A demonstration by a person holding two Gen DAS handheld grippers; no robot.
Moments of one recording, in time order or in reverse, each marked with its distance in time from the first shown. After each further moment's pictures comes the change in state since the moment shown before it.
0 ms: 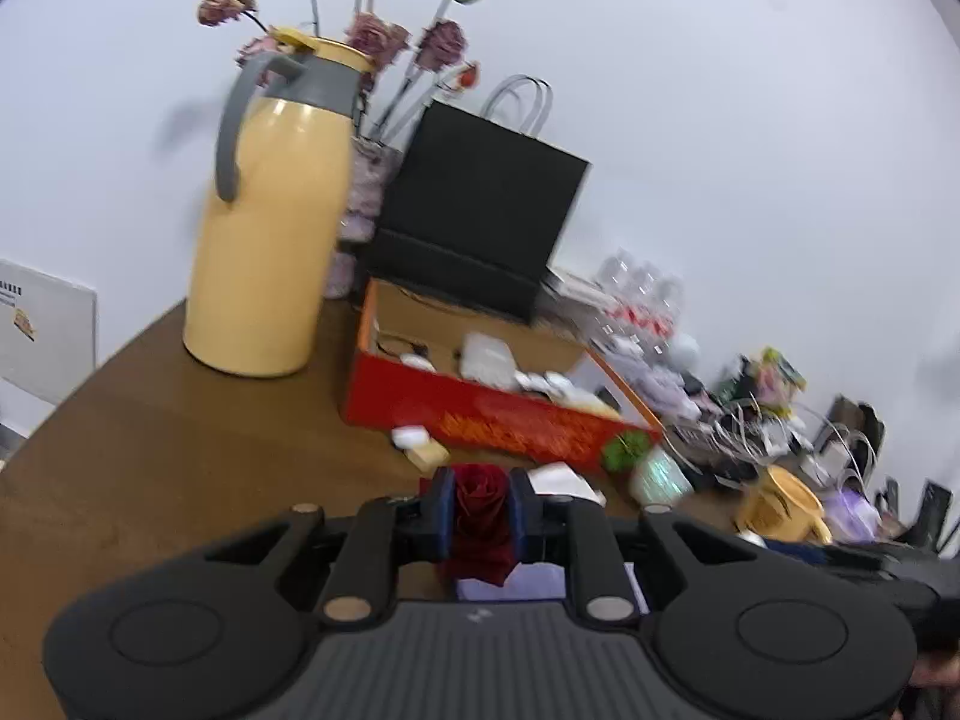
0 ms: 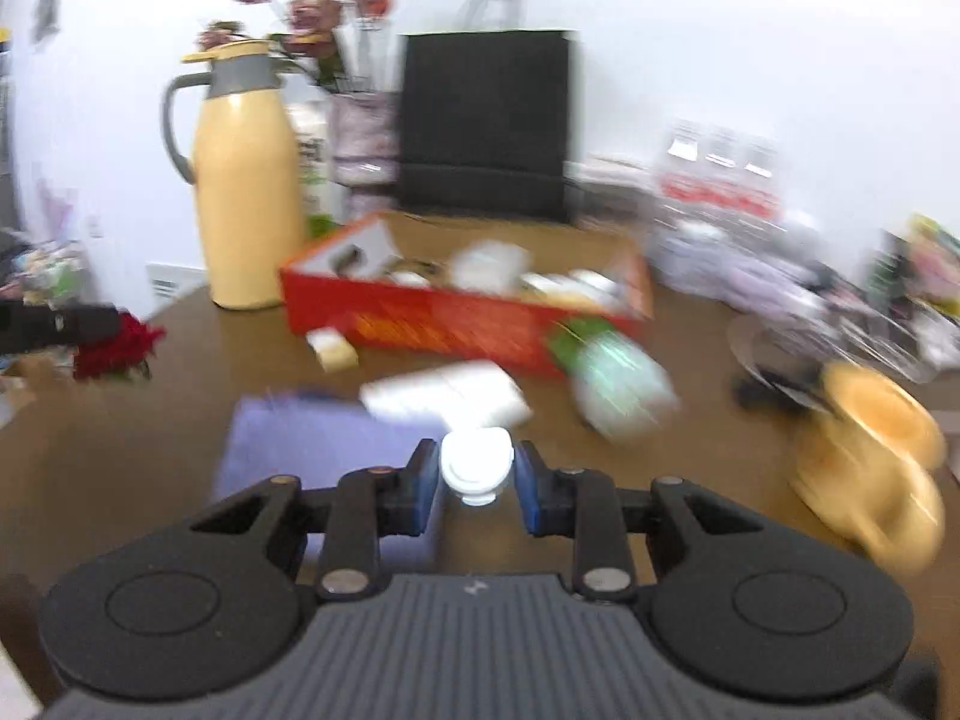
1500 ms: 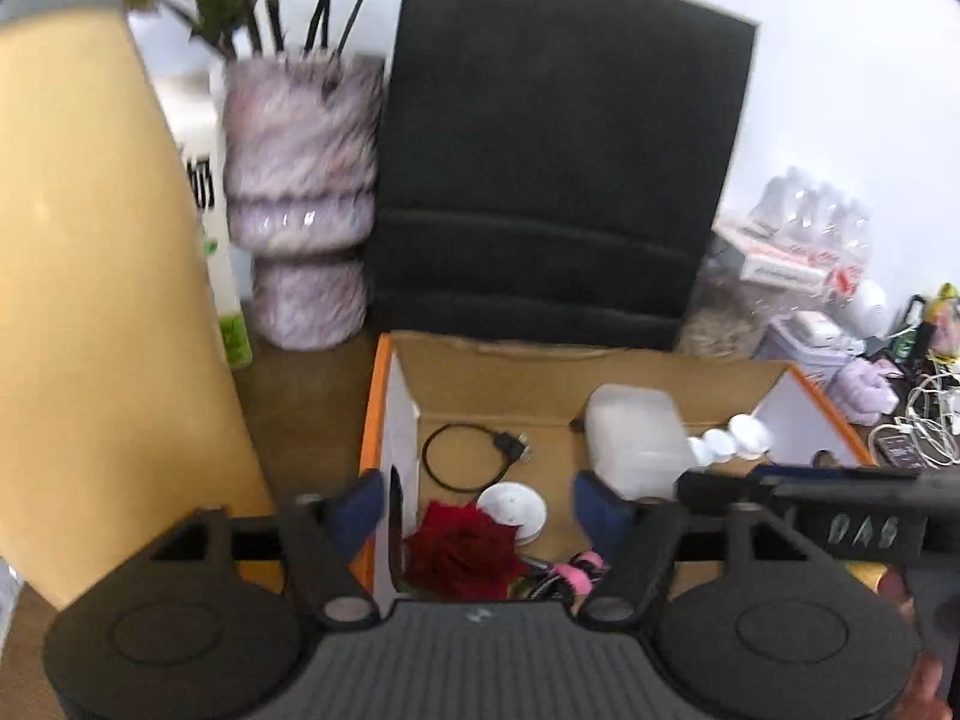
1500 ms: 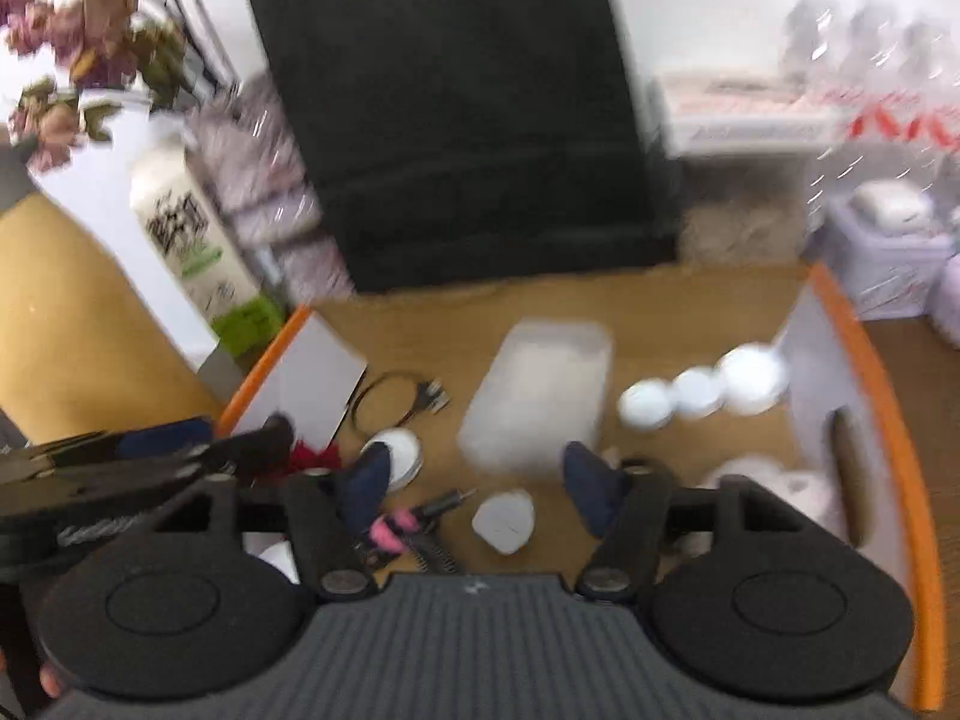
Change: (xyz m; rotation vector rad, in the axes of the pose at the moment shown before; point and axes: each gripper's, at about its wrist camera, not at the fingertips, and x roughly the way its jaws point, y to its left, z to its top) left arm 0.299 0.027 0.152 0.169 0.180 0.204; right arm 0.295 -0.023 0.176 0.244 0.142 0.164
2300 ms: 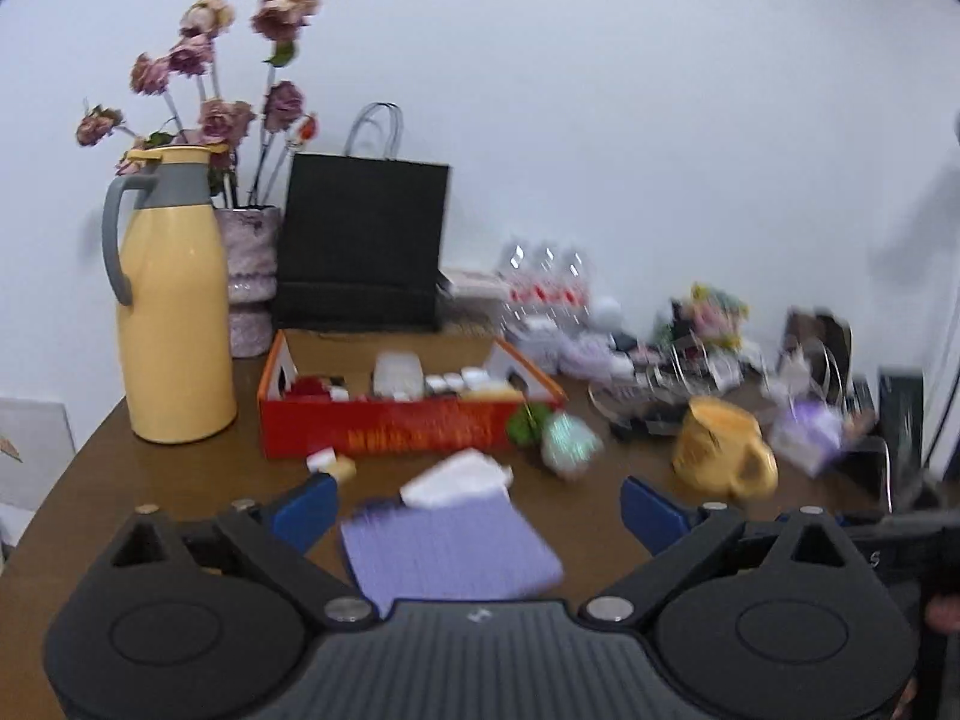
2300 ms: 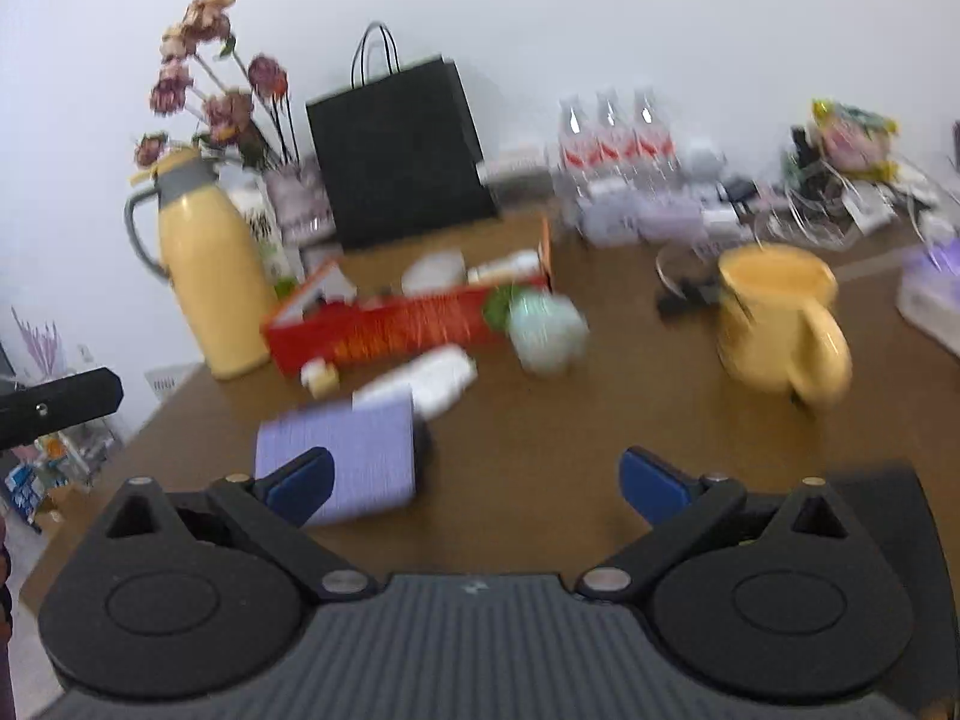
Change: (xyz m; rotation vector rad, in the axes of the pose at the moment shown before) left arm -0.322 -0.092 -0.217 0.114 -0.239 -0.189; right arm -0.326 -0.013 -0.255 0.031 -0.184 -0.106
